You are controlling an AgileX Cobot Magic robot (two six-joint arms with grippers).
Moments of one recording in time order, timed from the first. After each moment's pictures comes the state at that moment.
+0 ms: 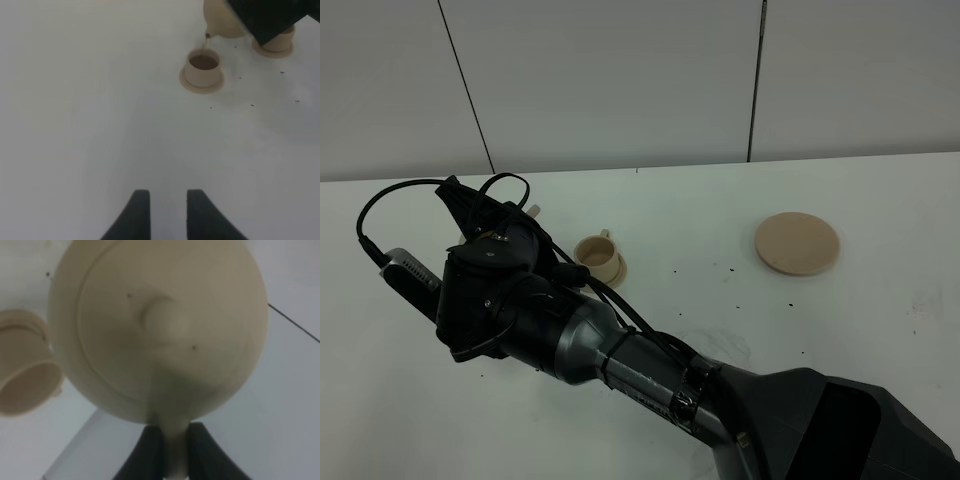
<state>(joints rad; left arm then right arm) 0.00 -0.01 -0.50 0.06 1.04 0.00 1.05 2.60 -2.48 -0.90 0.94 -1.06</state>
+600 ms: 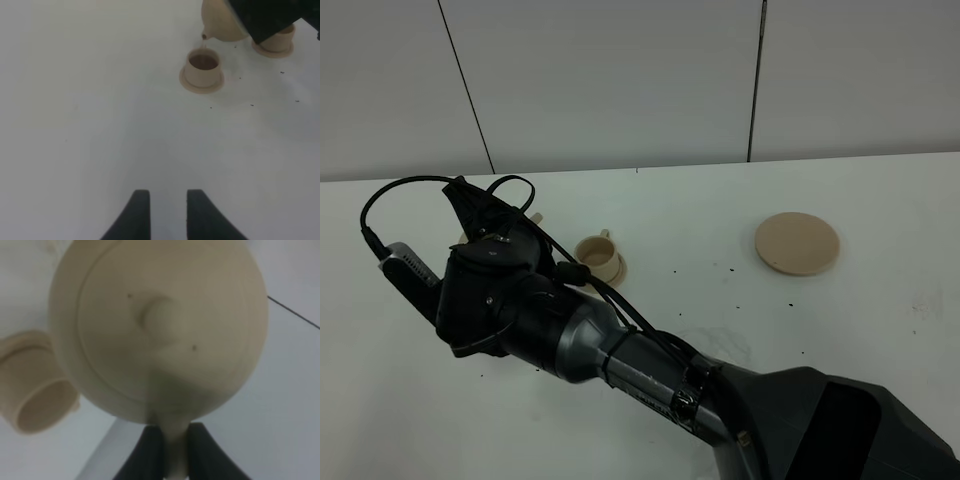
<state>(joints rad) 0.00 -0.01 -0.50 0.06 1.04 0.00 1.05 2.60 -2.48 -0.85 0.95 -0.99</state>
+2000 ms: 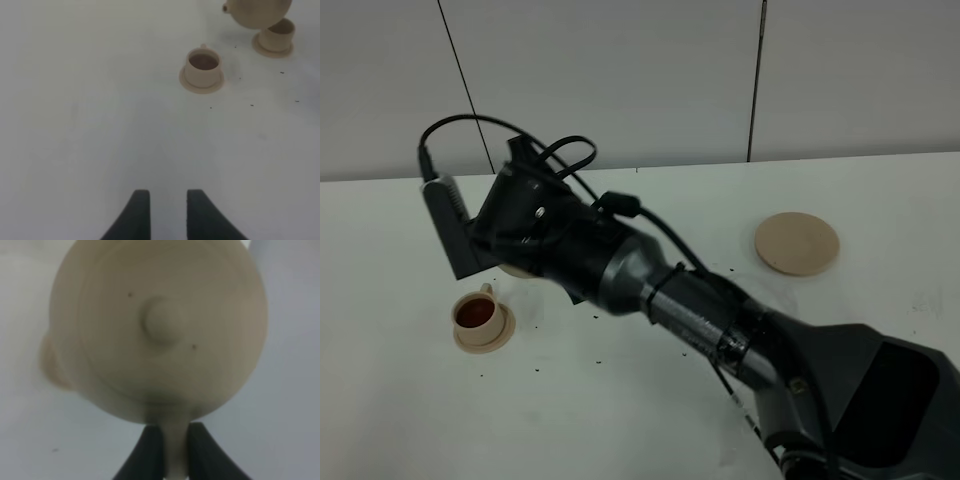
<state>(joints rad) 0.00 -0.01 -0.50 0.06 1.04 0.00 0.96 2.51 -2.48 -0.58 1.09 -0.90</state>
